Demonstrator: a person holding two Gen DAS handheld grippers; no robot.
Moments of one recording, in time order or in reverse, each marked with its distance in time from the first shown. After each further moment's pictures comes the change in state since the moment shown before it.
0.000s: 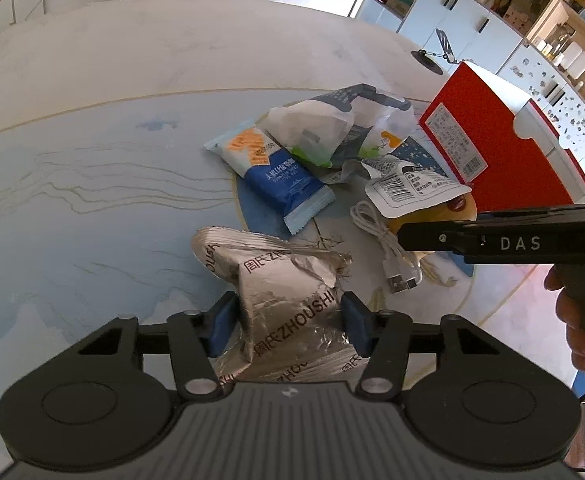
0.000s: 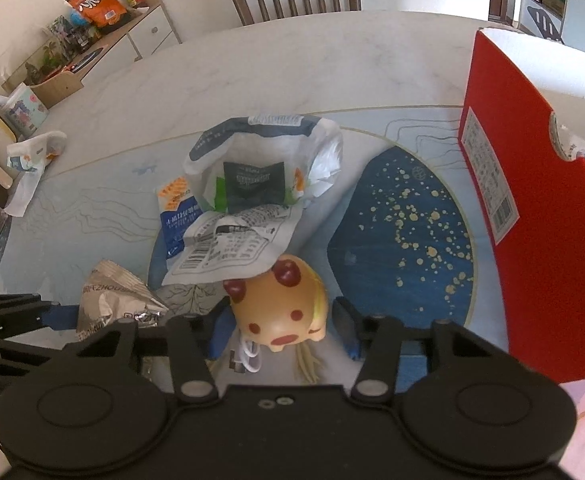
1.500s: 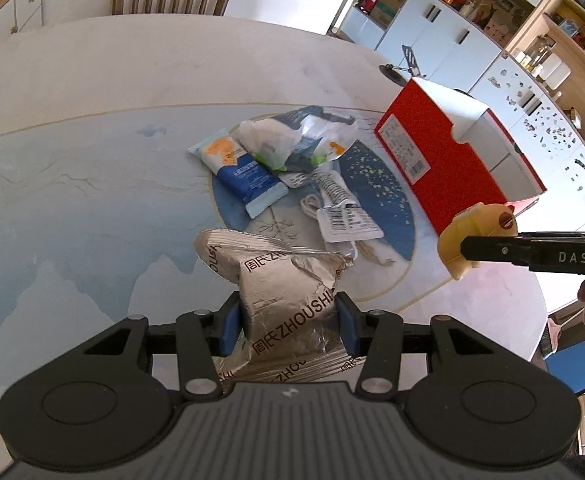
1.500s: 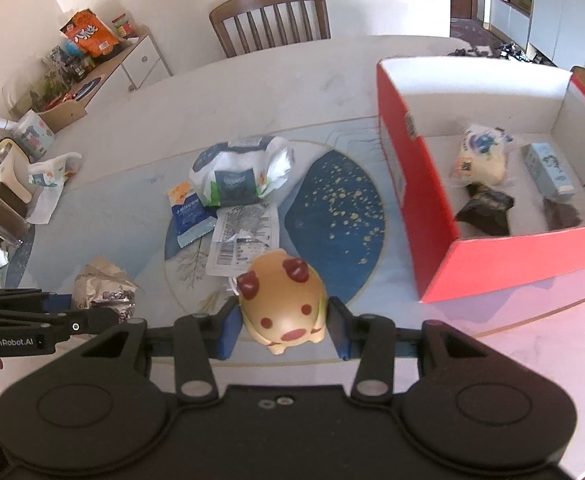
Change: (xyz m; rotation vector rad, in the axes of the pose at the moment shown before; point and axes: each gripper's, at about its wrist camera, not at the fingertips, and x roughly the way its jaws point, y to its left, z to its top) left arm -0.065 -0.020 -0.015 -0.016 -0.022 -0.066; right arm -0.103 -0.024 -0.037 0.062 -0.053 -0.027
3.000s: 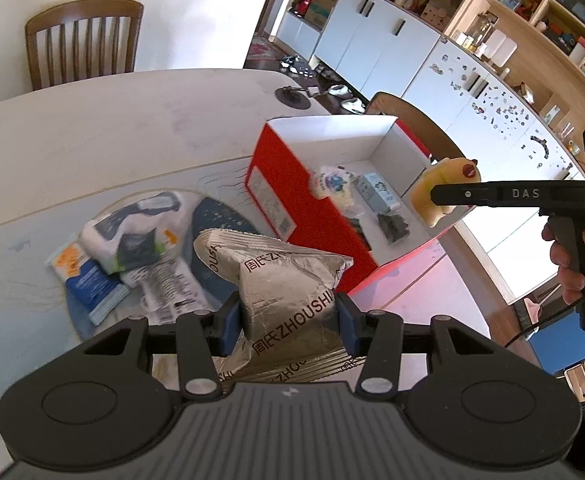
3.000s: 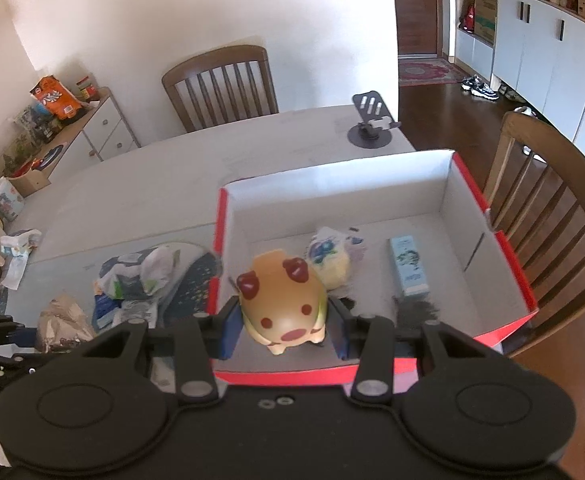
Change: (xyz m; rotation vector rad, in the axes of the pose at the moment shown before) left arm 0.017 -0.146 0.073 0.149 -0.019 -0.086; right arm -0.075 -0.141 0.066 0.022 -0.119 -0.054
